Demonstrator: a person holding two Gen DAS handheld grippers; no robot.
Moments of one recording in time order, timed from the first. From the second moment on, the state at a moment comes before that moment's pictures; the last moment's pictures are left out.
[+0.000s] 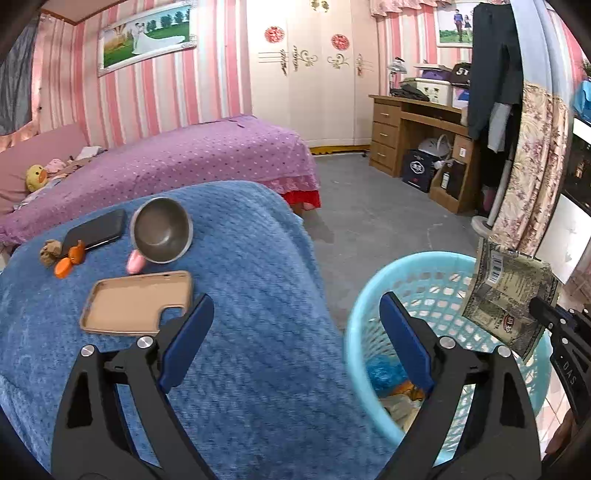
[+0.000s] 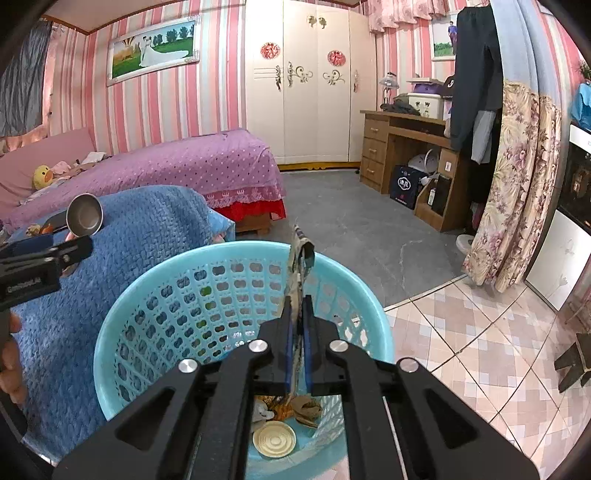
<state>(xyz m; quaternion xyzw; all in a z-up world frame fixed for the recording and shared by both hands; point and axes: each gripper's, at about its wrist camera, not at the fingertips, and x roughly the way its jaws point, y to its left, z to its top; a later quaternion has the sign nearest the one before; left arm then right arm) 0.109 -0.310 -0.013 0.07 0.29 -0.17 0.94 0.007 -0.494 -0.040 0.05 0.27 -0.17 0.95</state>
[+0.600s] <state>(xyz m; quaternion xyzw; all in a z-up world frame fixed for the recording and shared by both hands) 0.105 -0.256 0.006 0.04 0.26 -0.14 0.95 0.007 -0.465 -0.041 0.01 0.23 -0.22 0.95</state>
